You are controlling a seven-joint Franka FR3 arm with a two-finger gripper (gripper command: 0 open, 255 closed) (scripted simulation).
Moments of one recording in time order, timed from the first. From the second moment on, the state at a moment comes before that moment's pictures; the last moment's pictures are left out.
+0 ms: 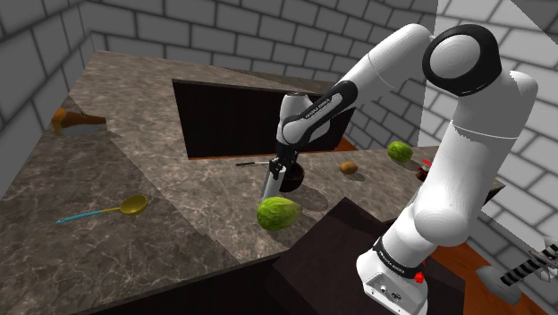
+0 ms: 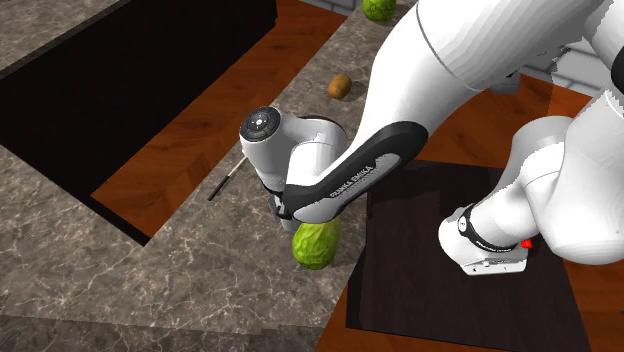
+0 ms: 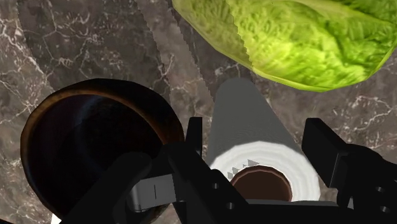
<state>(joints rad) 0.05 0.21 -0.08 -2.39 -0.07 2.51 0.10</state>
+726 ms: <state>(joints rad) 0.05 0.18 -0.09 -2.39 -0.07 2.47 0.10</state>
